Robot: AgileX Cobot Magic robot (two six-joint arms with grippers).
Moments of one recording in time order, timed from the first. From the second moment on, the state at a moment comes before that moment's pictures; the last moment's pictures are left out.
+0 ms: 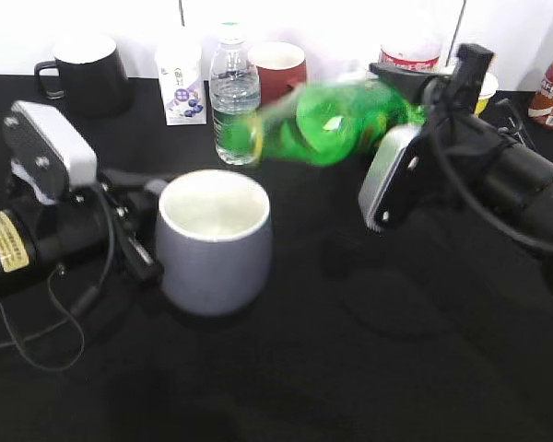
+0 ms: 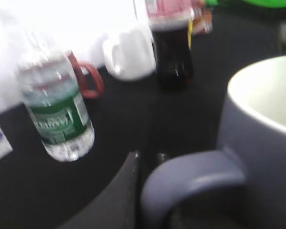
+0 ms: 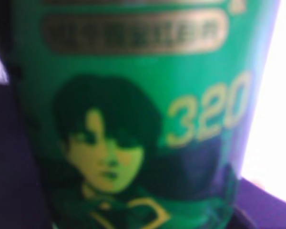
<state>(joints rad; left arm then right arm) -0.44 1.65 -0.41 0.46 -1.00 -0.05 0.46 1.73 -0.55 -0.13 -1.17 -1.22</state>
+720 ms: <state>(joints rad) -0.19 1.88 -0.56 -0.14 -1.14 0.18 0.46 1.73 -0.52 -0.01 -1.18 0.10</state>
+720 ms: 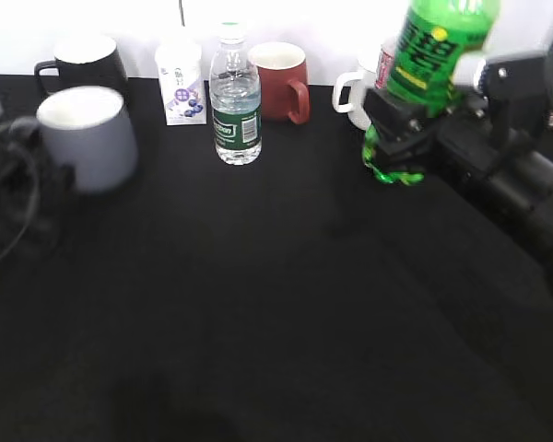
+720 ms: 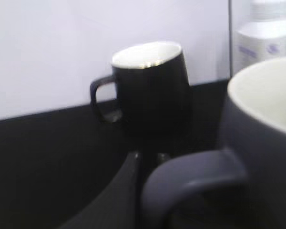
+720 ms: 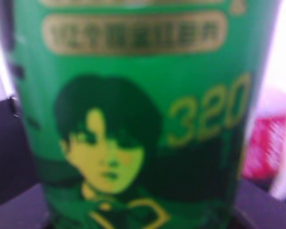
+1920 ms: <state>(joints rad) -0.38 1.66 -0.40 -0.19 -1.05 0.16 -0.04 1.76 -0.59 0.07 -1.07 -0.02</state>
